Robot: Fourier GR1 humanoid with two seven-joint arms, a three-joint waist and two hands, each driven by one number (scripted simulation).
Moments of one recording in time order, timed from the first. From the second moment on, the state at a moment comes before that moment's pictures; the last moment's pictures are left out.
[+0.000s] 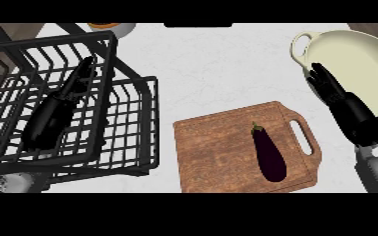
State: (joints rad) left arm -0.17 0.52 -0.24 -1.64 0.24 0.12 -0.01; right arm -0.19 -0.54 0.13 -1.36 -0.30 0.10 -0.15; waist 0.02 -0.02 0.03
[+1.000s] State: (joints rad) left arm -0.04 0.19 -0.03 -1.74 0.58 0.27 -0.02; right arm 0.10 -0.56 -0.01 -1.81 -0.02 -0.20 -0.58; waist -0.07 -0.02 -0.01
